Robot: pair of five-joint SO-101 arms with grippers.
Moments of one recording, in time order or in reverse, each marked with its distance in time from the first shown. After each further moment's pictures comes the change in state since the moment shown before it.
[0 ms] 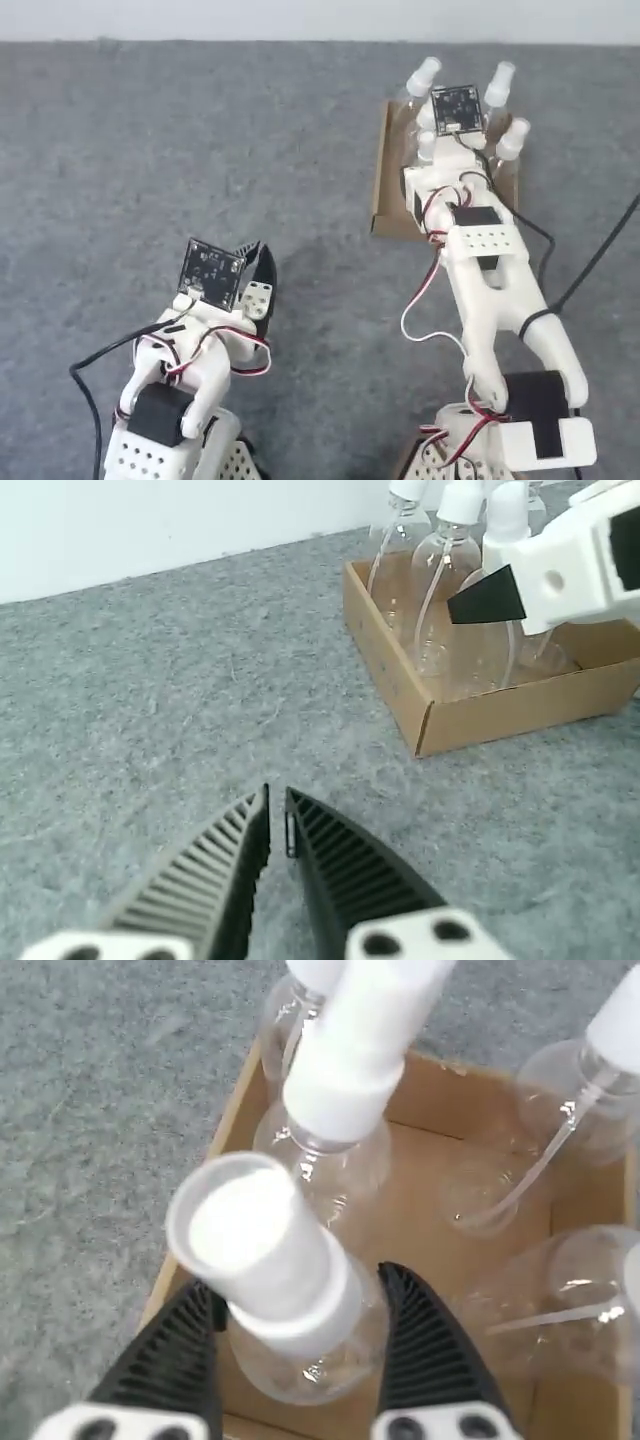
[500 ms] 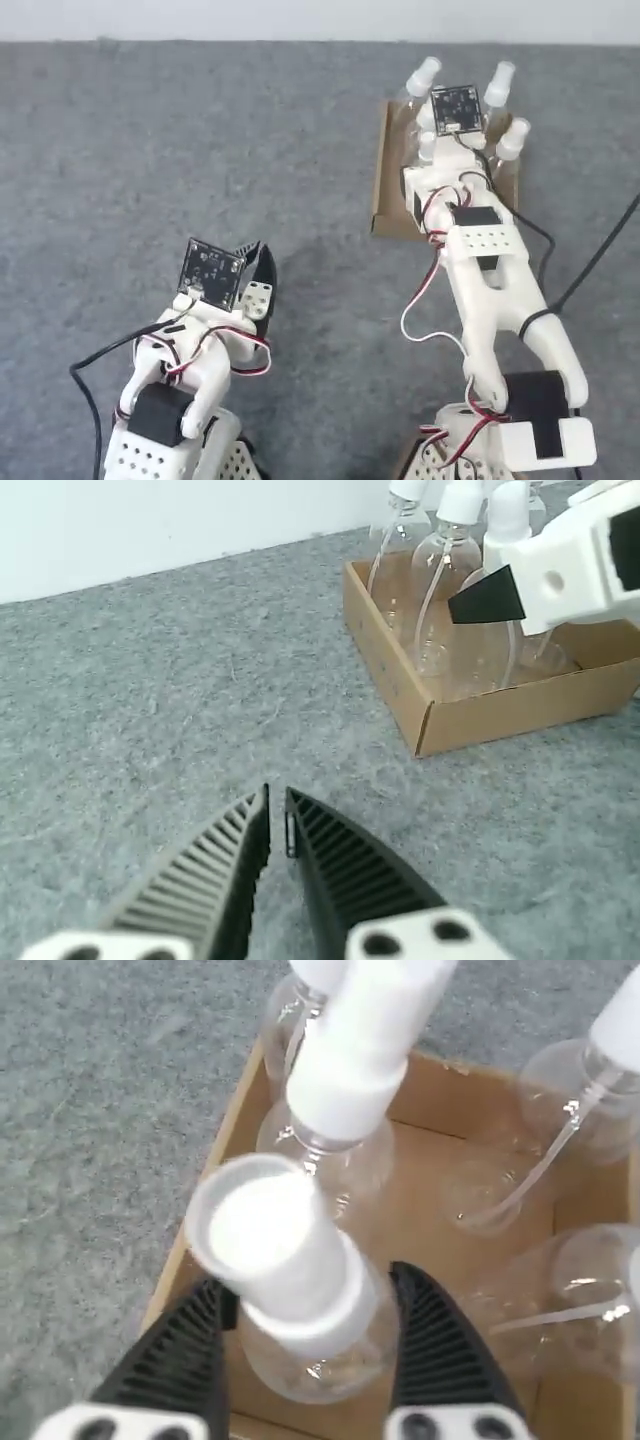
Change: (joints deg) left arm 0.0 0.0 0.0 0.0 0.0; right arm -0.1 0.0 0.4 0.0 0.0
